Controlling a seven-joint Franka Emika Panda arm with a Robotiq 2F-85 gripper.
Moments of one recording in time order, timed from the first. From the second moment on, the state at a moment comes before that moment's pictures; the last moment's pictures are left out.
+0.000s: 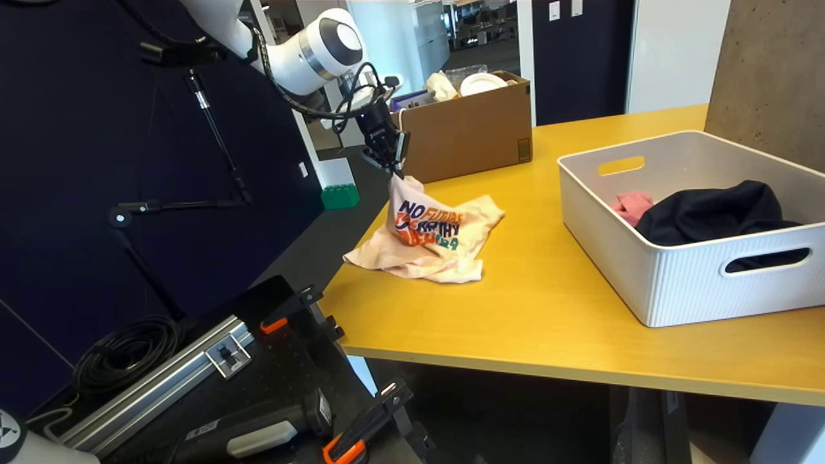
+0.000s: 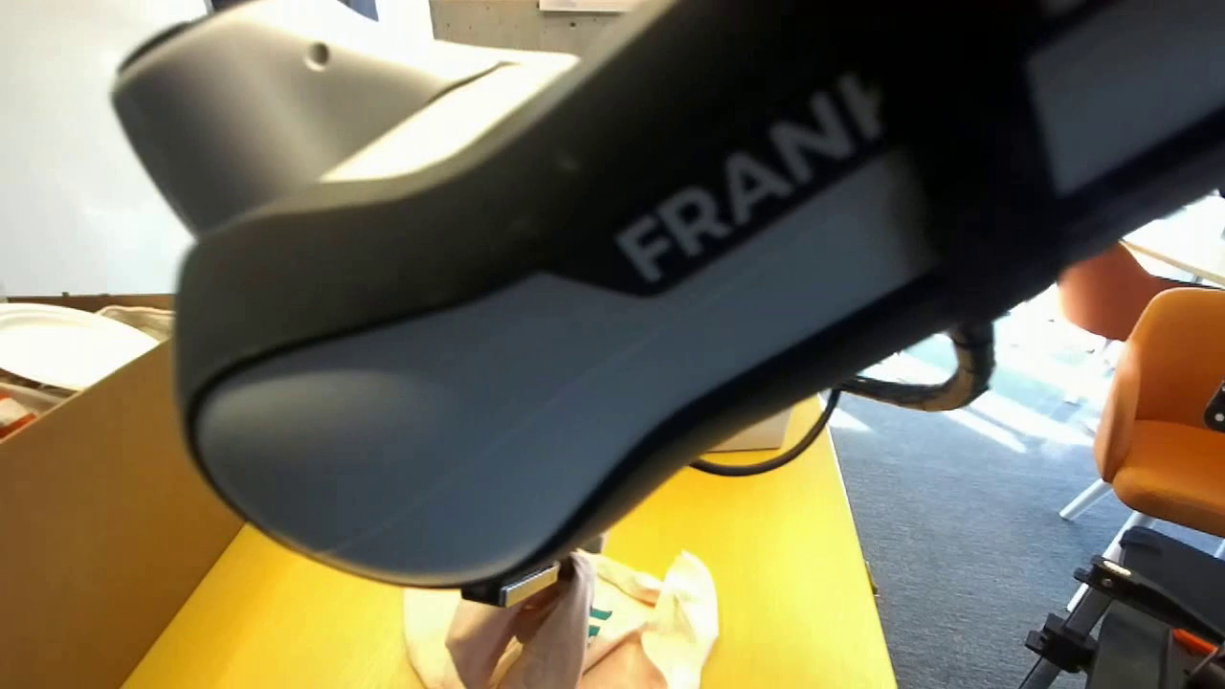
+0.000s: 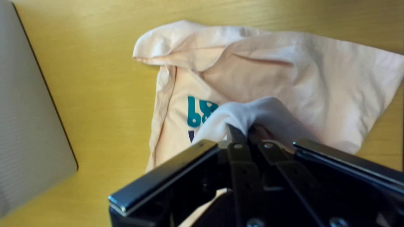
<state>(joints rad) 0.50 0.85 0.01 -1.34 -0.34 2.00 0.12</state>
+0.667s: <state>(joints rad) 0.35 0.64 -0.02 -1.88 -0.35 2.21 0.31</state>
